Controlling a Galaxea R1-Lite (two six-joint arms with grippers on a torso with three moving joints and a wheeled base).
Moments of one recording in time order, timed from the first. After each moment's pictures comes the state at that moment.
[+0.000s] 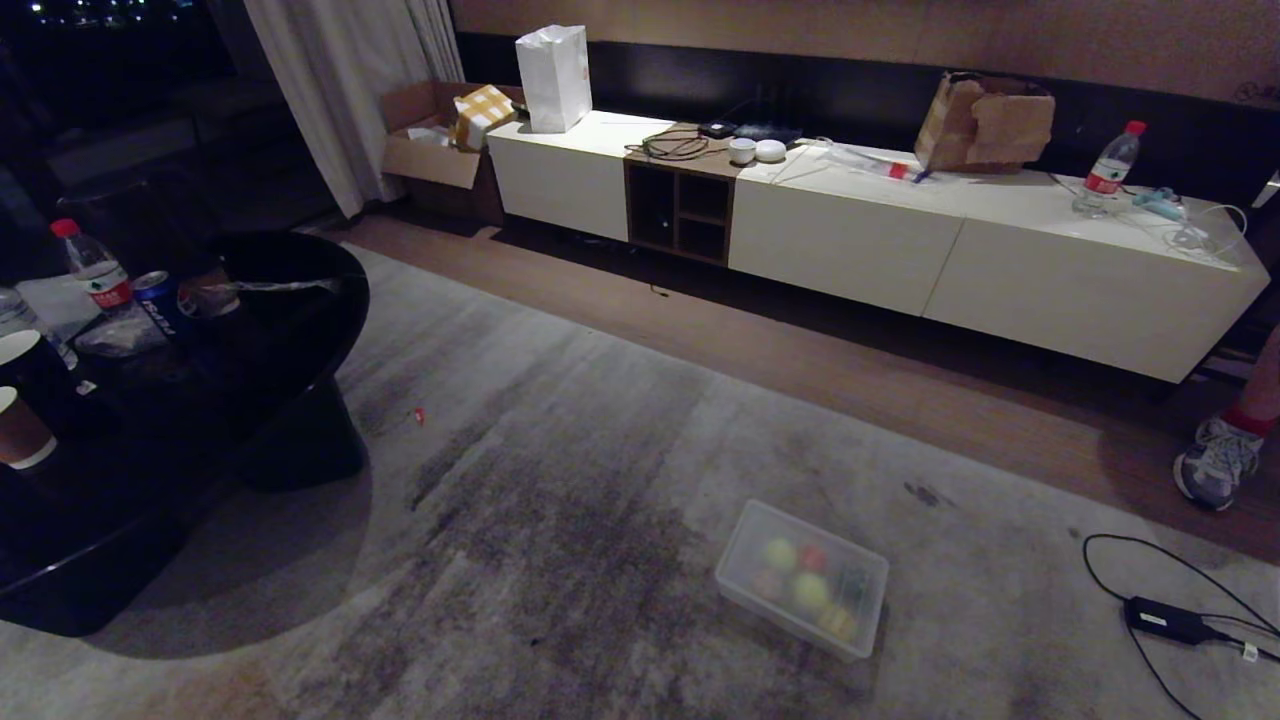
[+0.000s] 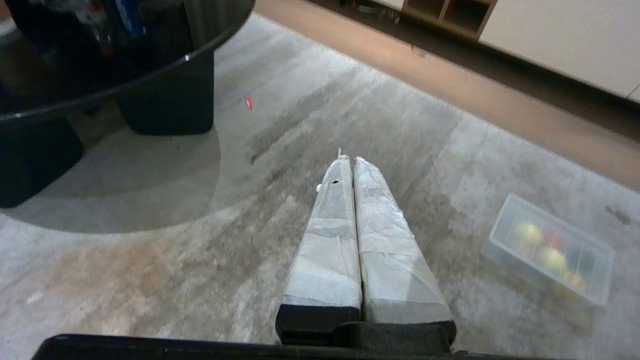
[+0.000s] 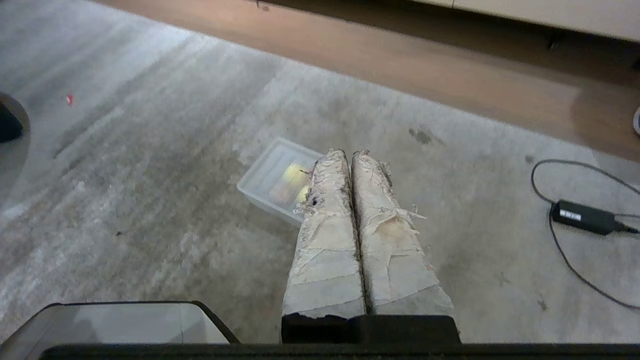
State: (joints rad) left arm -0.01 0.00 0.00 -0.01 0.06 -0.10; right arm 0.01 0.00 -0.05 0.12 0.00 0.04
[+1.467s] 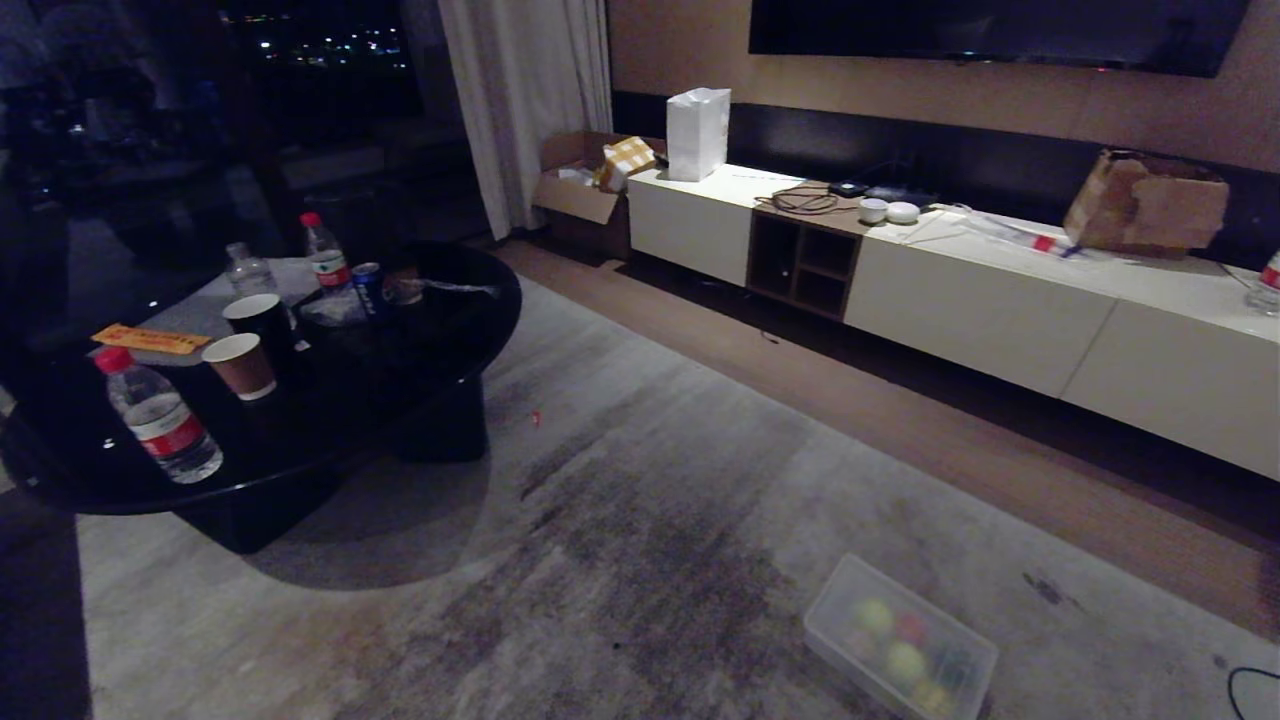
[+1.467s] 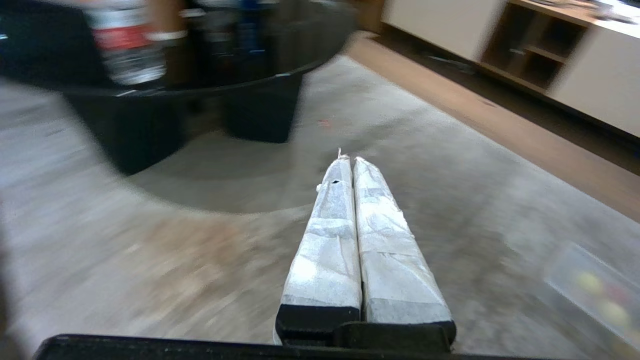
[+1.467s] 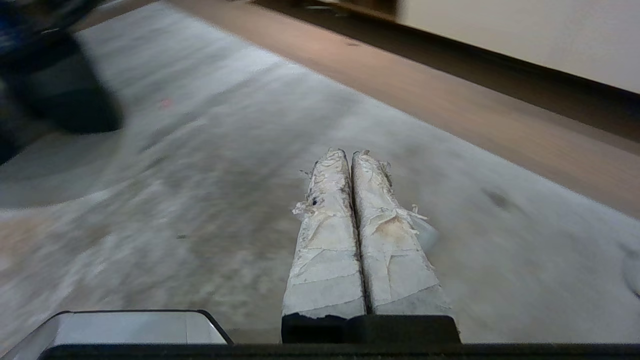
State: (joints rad) left arm -0.01 0.00 0.00 0.00 0.06 -0.10; right arm 0.01 0.00 -0.05 0.12 0.00 0.04
